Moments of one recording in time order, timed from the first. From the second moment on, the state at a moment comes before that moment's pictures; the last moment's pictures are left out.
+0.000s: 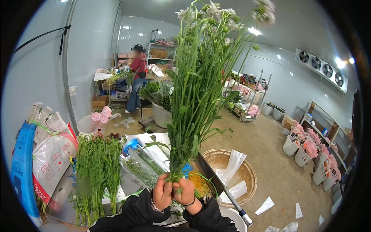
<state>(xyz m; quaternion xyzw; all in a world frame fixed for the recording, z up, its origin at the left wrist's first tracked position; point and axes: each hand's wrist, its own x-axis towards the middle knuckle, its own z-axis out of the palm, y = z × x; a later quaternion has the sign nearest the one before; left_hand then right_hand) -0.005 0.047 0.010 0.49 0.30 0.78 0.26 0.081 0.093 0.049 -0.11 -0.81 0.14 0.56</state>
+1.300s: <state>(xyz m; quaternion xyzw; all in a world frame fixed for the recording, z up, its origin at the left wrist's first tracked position) -0.030 0.023 0.002 0.49 0.27 0.72 0.41 0.096 0.135 0.140 -0.06 -0.87 0.04 0.48</state>
